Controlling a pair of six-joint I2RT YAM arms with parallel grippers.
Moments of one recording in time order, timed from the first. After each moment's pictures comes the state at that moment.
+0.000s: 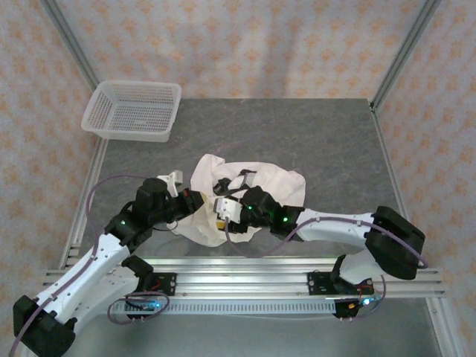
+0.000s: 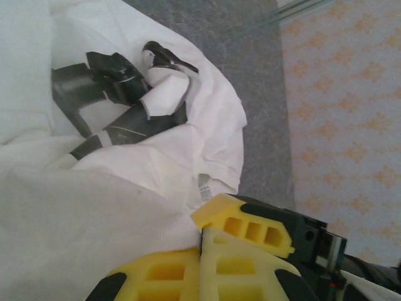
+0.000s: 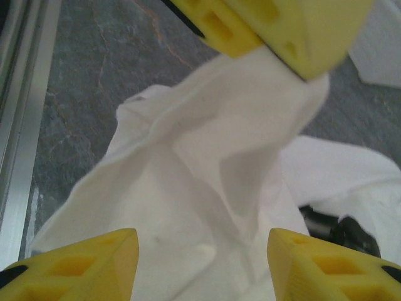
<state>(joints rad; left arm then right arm) -0.47 0.73 0.55 -0.35 0.32 -0.96 1.04 1.42 0.71 0.18 -0.16 -0.44</state>
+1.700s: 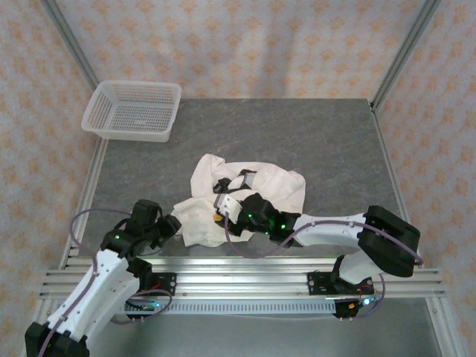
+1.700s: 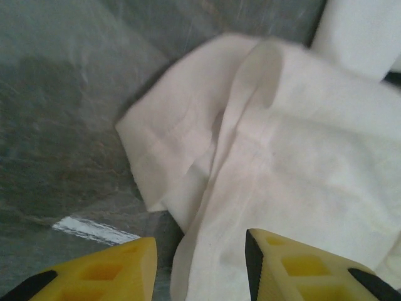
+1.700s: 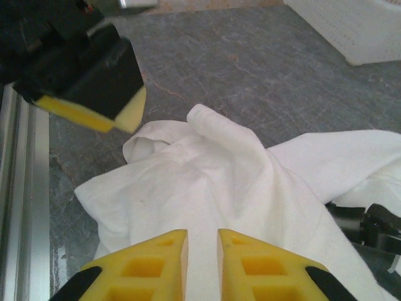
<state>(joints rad) -0.27 0.61 0.36 -0.77 0.14 -1.06 1.09 1.44 0.65 0.35 -0.07 -0.14</state>
